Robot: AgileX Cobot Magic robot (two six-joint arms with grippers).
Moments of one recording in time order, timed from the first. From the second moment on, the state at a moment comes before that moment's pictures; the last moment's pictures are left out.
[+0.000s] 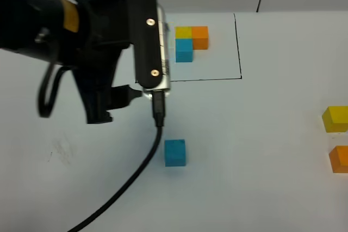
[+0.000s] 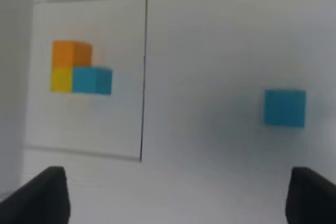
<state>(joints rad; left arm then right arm) -0.75 1.37 -1.35 0.12 0.93 0.74 0.19 -0.01 -0.50 0.00 1.07 -0.03</state>
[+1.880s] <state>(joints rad) 0.03 -0.01 -0.69 0.00 1.17 0.04 0.19 -0.01 -0.50 0.00 1.07 -0.03</state>
